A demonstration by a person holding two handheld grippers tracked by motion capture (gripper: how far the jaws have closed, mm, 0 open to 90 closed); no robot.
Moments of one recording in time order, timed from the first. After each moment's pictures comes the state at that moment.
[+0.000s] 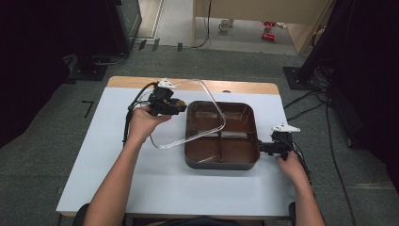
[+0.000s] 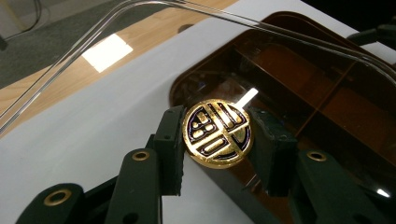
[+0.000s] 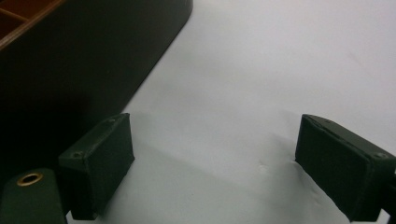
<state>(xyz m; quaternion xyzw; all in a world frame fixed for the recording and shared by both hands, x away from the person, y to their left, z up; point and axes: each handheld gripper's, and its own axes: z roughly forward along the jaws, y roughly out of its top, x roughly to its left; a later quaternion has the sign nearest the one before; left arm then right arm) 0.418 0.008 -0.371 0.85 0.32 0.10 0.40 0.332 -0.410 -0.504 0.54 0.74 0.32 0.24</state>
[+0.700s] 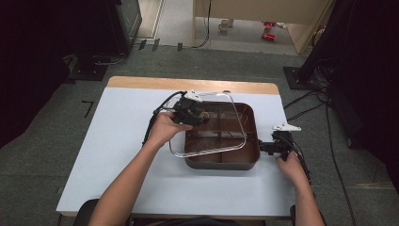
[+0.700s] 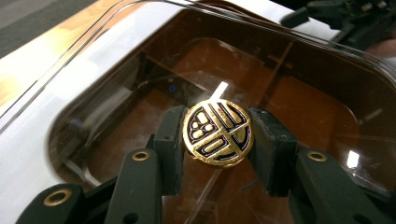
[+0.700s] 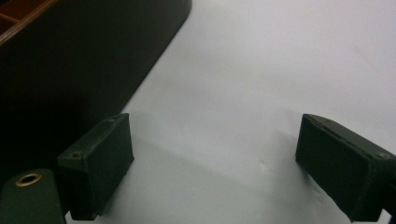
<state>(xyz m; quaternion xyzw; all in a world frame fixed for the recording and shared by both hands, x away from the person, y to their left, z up) 0.407 -0.057 -0.392 0.89 0.22 0.05 0.40 0.334 -0.412 -0.504 0.54 0.74 0.32 0.22</state>
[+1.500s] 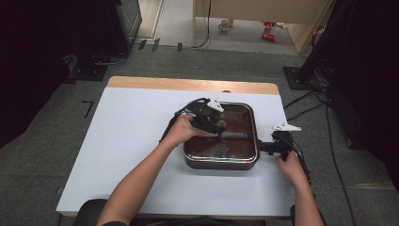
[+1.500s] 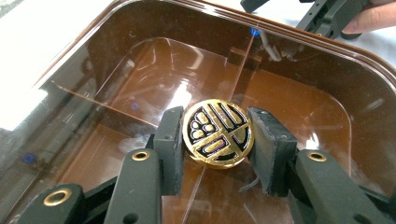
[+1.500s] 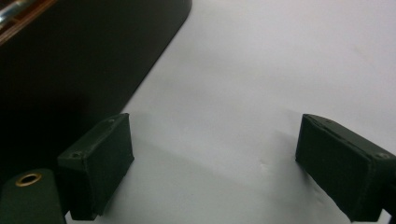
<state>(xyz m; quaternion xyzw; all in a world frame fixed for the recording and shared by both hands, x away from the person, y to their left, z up) 0.407 -0.112 -0.418 0.91 0.14 0.03 0.38 0.334 -0.412 -0.504 0.54 0.74 0.32 0.22</state>
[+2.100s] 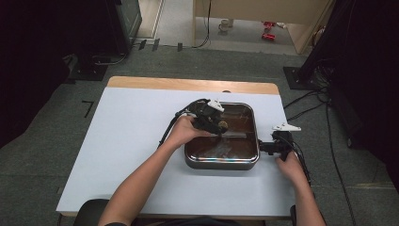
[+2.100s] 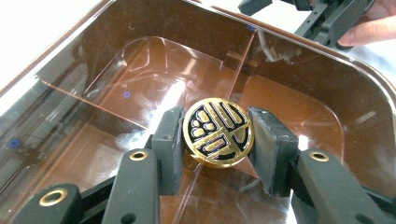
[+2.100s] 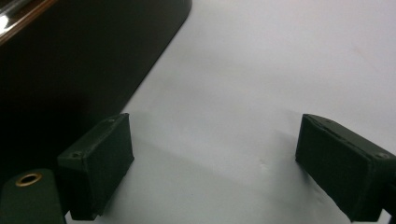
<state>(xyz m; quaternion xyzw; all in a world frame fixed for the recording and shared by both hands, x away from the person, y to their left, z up) 0.410 -0.112 -0.421 0.90 0.17 0.00 0.40 0.334 -0.412 -0.504 0.54 0.74 0.32 0.22</state>
